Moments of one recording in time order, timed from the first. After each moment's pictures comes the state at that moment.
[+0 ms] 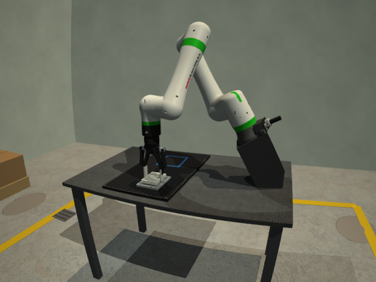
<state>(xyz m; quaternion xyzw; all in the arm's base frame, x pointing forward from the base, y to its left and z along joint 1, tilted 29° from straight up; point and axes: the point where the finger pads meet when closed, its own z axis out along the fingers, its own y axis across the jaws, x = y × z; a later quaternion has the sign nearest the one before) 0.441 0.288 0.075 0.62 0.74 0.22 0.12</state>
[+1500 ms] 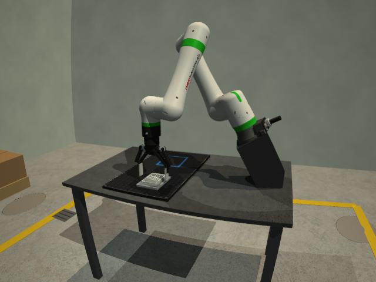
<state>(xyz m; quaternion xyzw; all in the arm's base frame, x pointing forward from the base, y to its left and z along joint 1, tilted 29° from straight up) 0.443 0.288 0.071 0.62 0.74 0.22 0.12</state>
